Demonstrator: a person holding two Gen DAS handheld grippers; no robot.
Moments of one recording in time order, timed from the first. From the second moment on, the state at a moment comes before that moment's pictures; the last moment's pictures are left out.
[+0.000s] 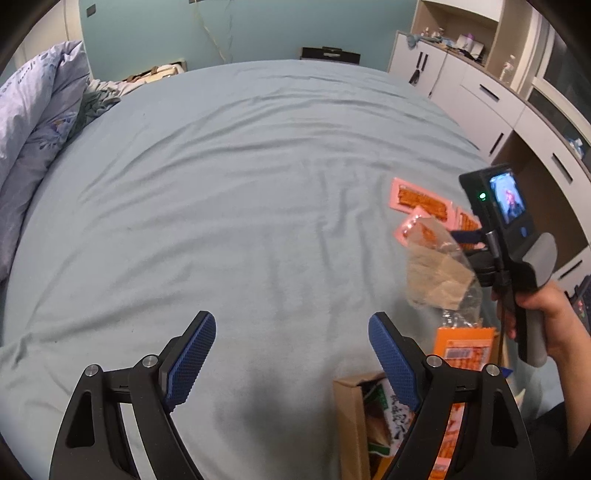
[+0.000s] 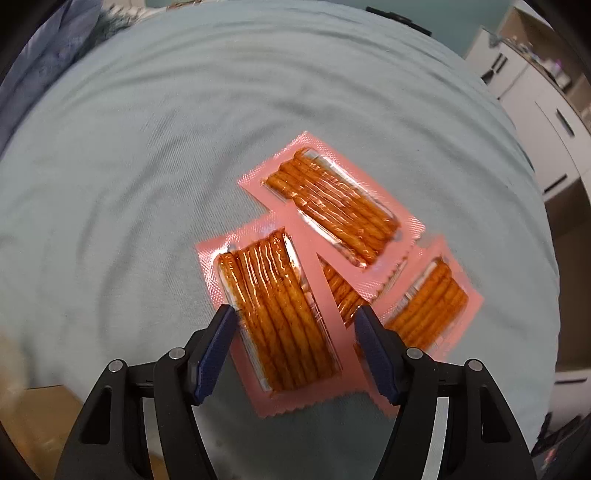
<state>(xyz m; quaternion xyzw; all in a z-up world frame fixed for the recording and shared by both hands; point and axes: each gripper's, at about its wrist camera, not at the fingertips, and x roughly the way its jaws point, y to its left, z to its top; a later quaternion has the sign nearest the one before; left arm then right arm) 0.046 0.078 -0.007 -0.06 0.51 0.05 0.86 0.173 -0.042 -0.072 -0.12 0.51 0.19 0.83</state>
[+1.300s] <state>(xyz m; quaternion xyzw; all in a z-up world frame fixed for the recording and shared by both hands) 0.233 -0.156 -0.028 0.08 0.64 -0.10 0.76 0.085 -0.280 -0.007 0.31 0.48 0.08 0.82</state>
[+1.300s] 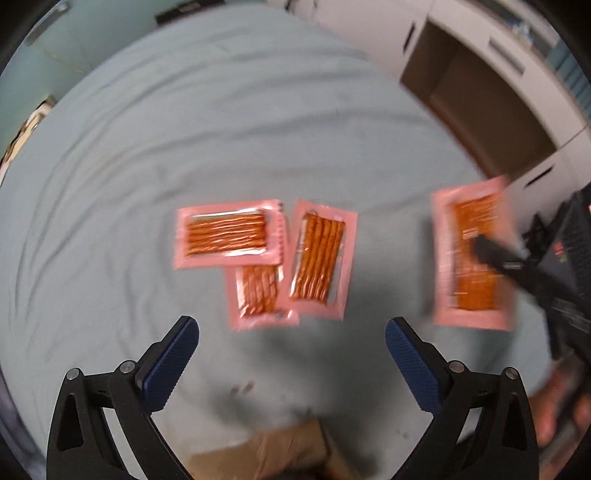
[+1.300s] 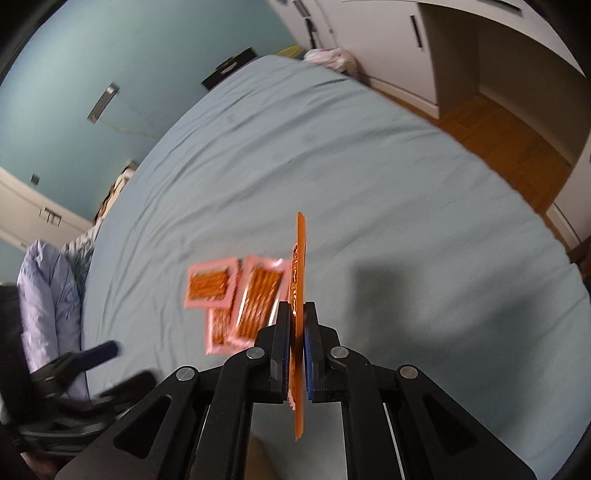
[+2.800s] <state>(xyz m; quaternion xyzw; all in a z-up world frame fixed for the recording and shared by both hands) 0.002 -0.015 -0.015 -0.06 0.60 -0.13 0.79 0.026 -0.241 0.003 0.31 0.42 0.24 0.82</state>
